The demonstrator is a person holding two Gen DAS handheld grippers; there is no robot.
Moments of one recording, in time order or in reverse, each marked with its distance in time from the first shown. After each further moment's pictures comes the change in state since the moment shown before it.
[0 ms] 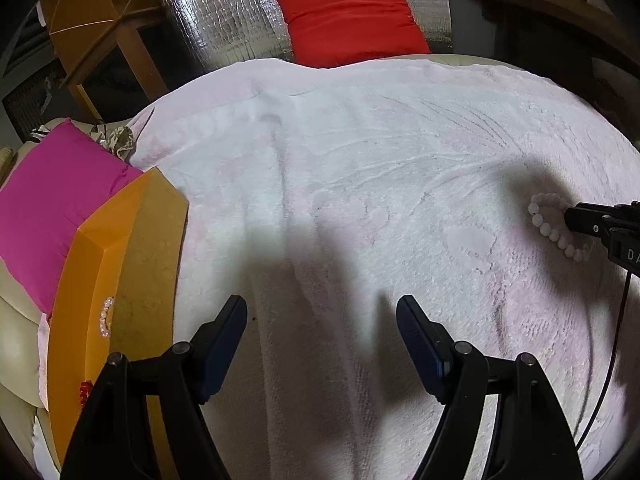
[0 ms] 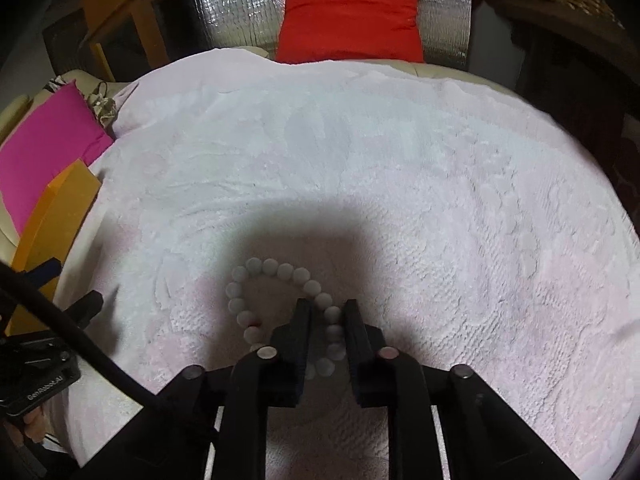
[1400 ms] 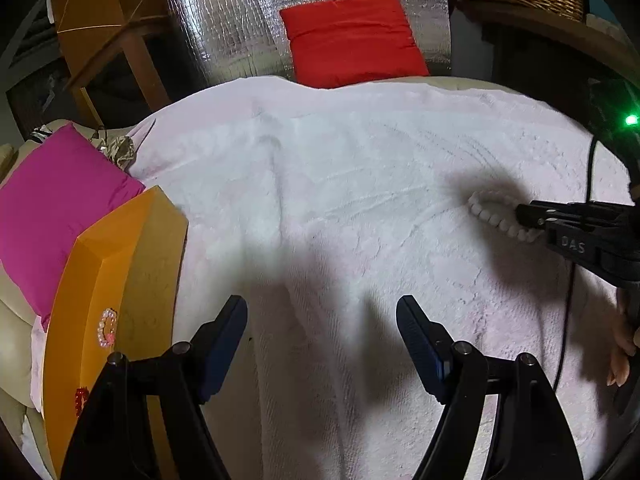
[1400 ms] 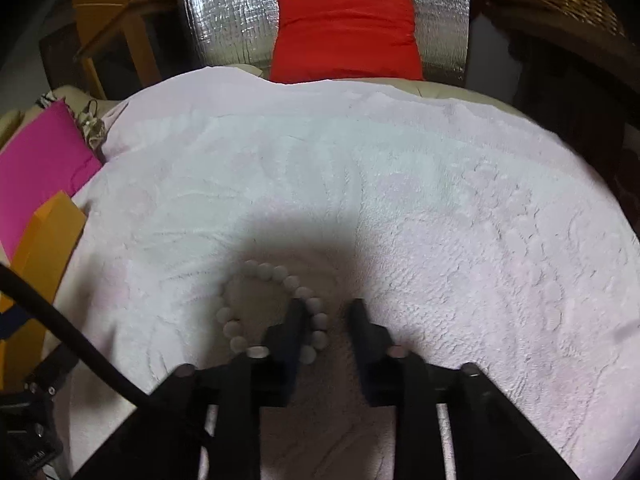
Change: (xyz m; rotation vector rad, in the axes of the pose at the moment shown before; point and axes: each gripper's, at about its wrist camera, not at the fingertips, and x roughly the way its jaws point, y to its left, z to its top) left arm -0.009 -0.001 0.010 -0.032 -0.052 -0.022; right arm 0.023 0.015 0.029 0.017 -0.065 -0.028
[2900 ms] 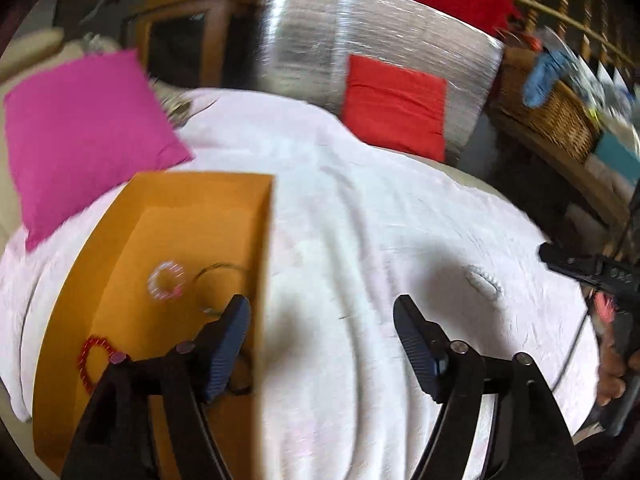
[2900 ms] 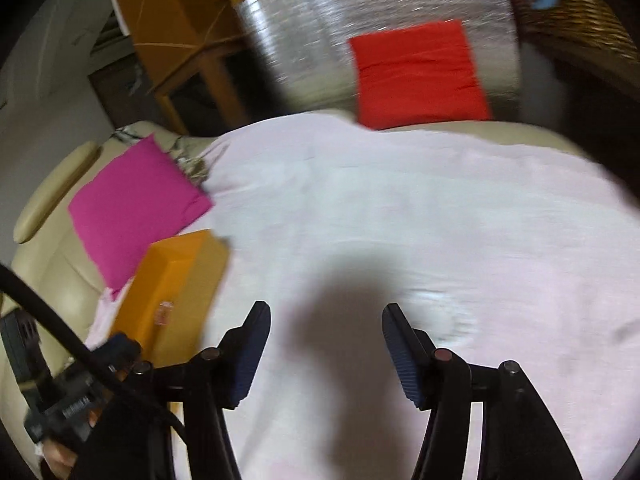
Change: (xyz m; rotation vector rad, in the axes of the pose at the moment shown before) left arm -0.067 0.135 -0.042 -0.310 -0.153 -0.212; right arm -0.116 0.052 0.009 0.064 -0.106 0.240
